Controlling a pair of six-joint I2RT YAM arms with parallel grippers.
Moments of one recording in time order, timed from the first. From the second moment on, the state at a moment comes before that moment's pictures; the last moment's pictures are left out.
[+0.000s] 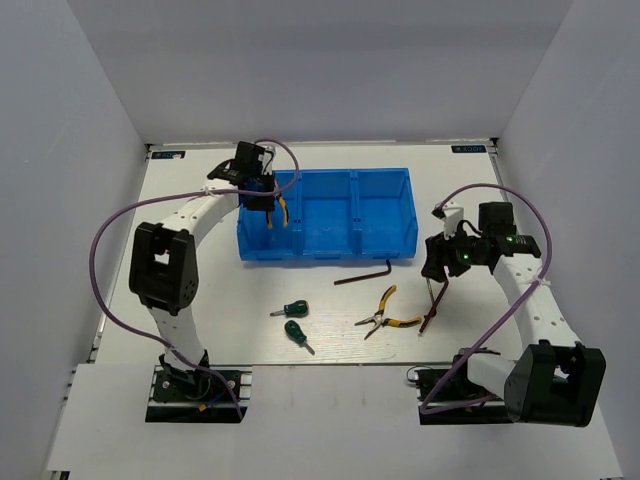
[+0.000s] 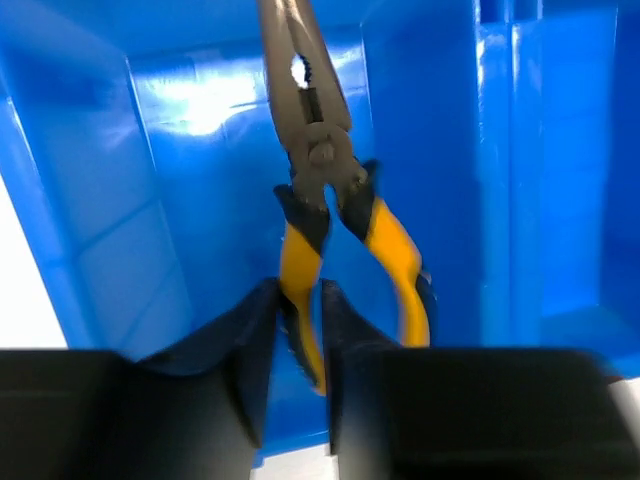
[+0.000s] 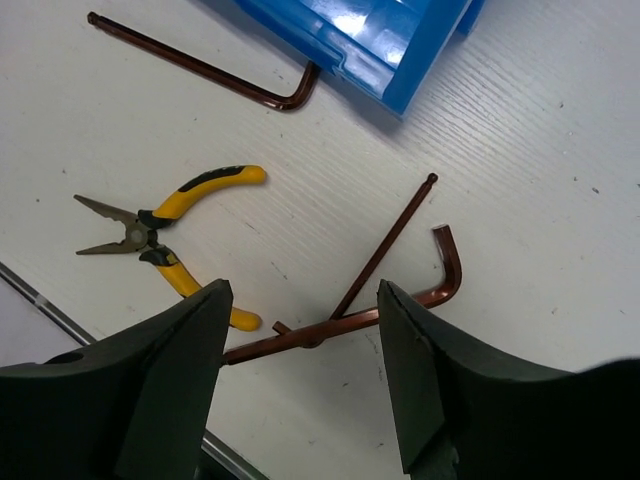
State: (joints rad) left arm -0.31 1.85 1.49 -0.53 0.03 -0.20; right arm -0.02 1.13 0.86 -0.79 -0.57 -0.47
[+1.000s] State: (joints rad) left arm -0.50 1.32 1.01 -0.64 0.09 -0.32; right arm 0.27 1.19 0.53 -0.84 -0.68 -1.30
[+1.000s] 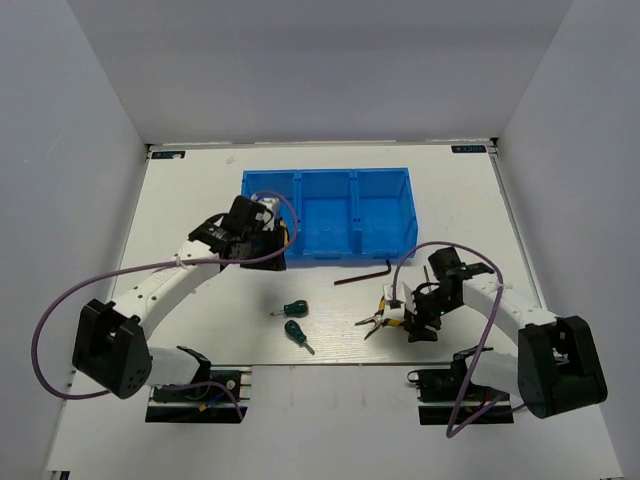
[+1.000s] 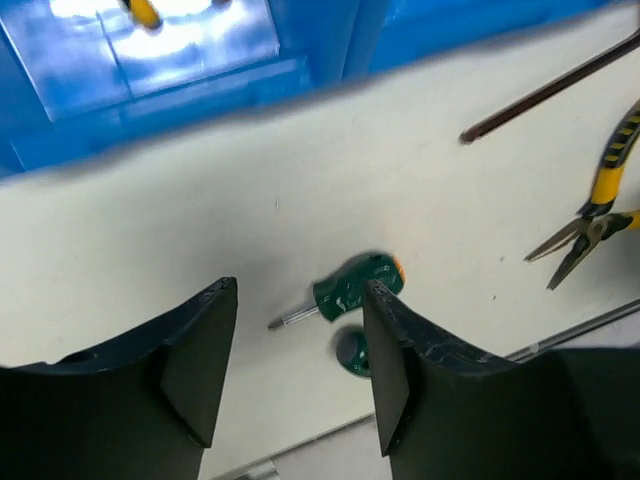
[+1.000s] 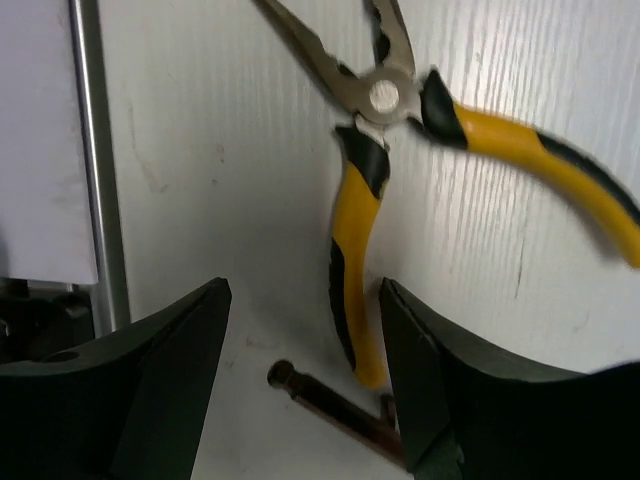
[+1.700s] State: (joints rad) left arm -0.59 1.10 0.86 -0.65 -0.01 -0.56; right arm 0.48 1.22 0.56 -0.69 -0.56 -1.12
